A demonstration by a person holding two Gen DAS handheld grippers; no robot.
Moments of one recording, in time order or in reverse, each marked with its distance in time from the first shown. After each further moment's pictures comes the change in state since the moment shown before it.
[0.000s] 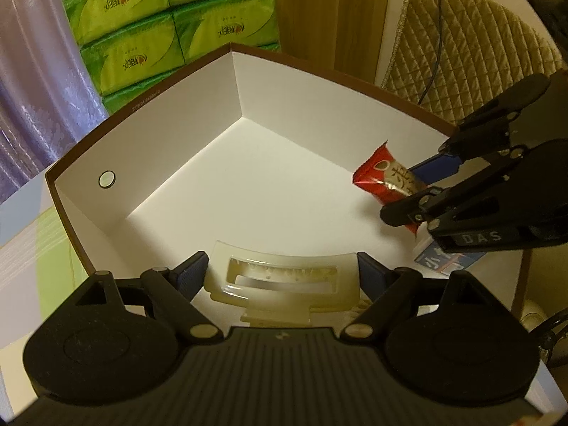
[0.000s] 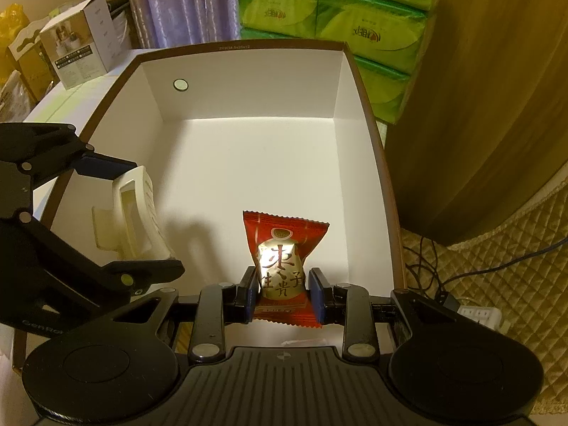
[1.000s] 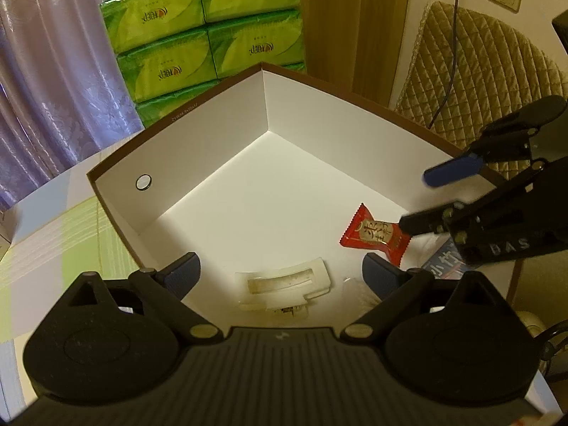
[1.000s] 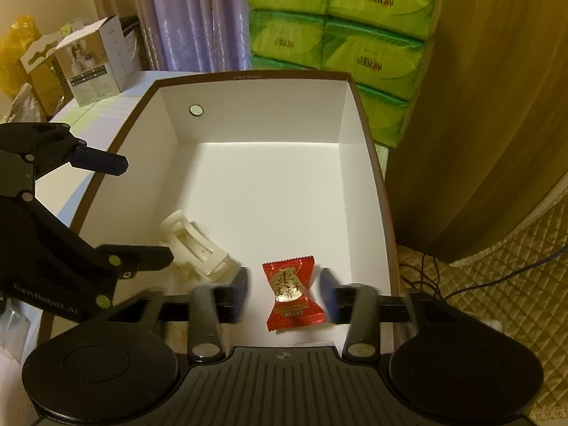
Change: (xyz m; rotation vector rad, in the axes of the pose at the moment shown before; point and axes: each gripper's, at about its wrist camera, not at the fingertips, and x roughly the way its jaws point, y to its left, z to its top) left arm -0.034 0.014 0.000 -0.045 -0.047 0.043; right arm -0.030 0.008 -0.004 -0.003 -0.091 0.019
